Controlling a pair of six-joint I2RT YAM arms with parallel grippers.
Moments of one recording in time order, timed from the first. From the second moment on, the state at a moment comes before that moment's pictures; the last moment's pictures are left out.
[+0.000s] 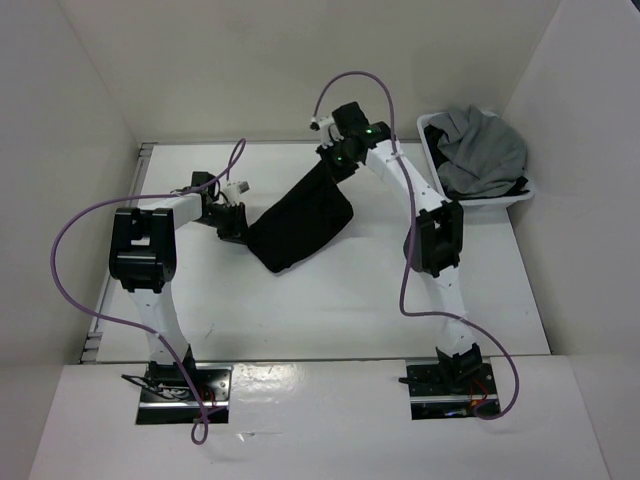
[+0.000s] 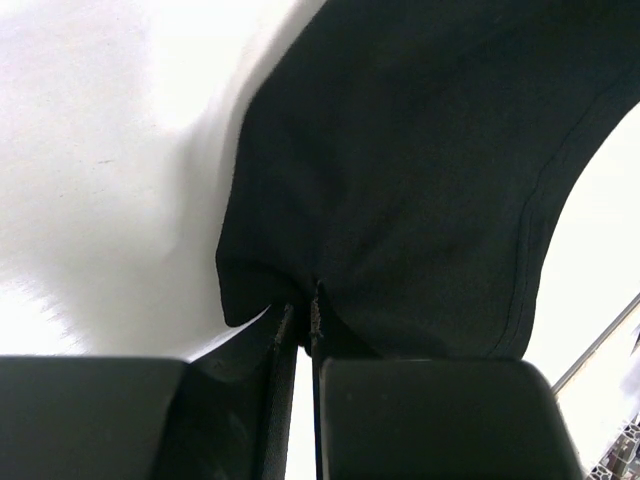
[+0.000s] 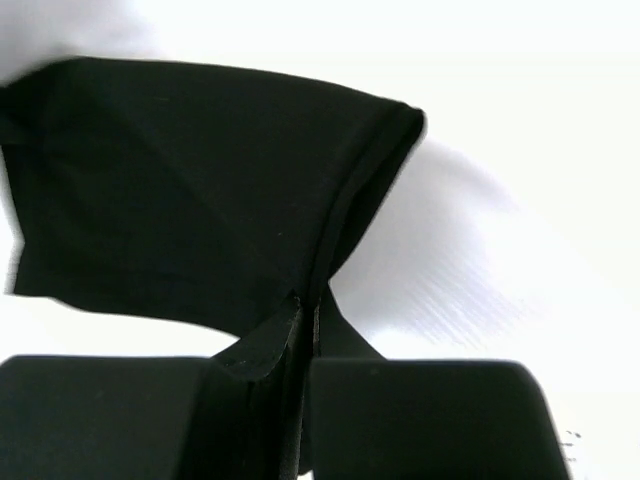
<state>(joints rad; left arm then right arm) 0.00 2.01 1.29 -0.51 0.65 0.05 0.42 2.32 2.32 -0.96 -0.25 -0.14</state>
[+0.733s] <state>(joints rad) 0.00 2.00 1.29 -0.51 0.65 0.05 0.77 2.42 2.44 -1.09 -0.03 -0.16</state>
